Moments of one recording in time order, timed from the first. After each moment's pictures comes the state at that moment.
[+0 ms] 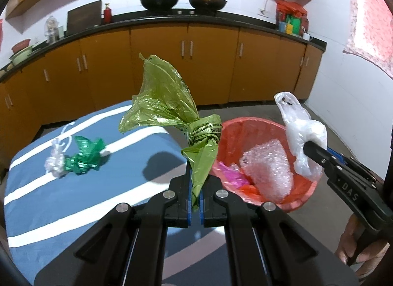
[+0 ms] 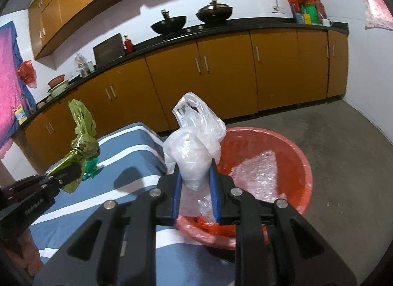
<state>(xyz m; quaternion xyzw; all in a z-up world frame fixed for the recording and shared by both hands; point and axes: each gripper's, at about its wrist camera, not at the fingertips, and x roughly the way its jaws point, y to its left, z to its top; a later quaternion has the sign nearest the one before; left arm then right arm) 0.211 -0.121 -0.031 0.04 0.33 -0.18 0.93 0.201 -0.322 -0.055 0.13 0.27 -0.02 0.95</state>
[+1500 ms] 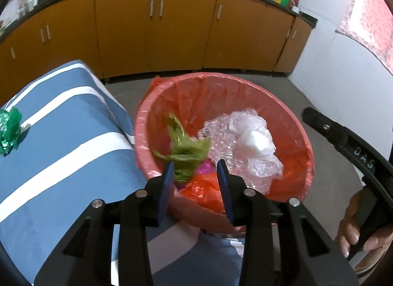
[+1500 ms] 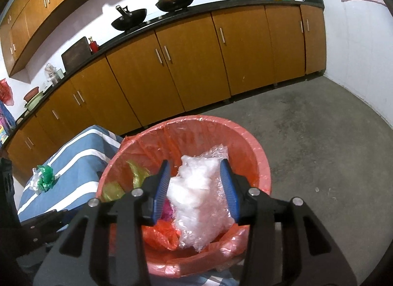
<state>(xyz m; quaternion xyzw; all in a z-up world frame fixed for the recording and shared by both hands) 0.244 -0.207 -0.105 0.02 0.42 -0.23 0.88 0.235 -0.415 -0.111 0.17 0.29 -0.08 0.94</state>
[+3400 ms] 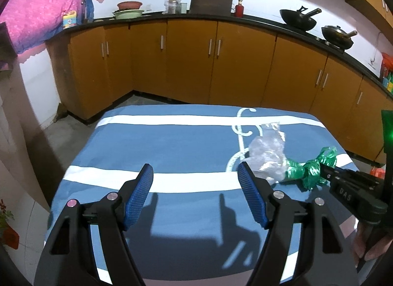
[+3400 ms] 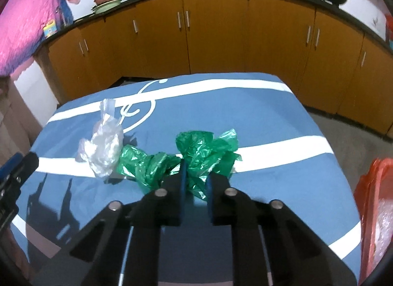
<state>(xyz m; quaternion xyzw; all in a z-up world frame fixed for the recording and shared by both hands) 0.266 0.181 -0.091 -0.07 0.31 0.10 0.94 0.399 0.007 -0.129 -0.02 0.39 0.14 0.91</state>
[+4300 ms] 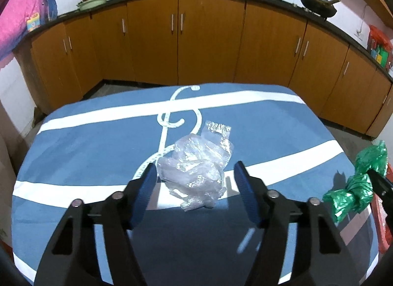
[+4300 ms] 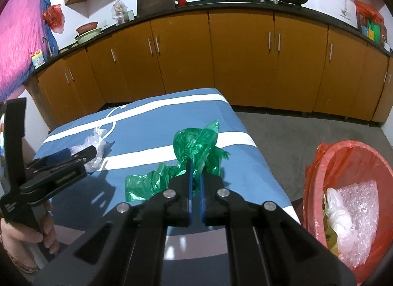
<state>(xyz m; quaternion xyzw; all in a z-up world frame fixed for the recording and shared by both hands) 0.343 0.106 -0.111 -0.04 0.38 0.04 0.92 0.361 -0.108 -0.102 0.03 0.34 0.09 0.94</state>
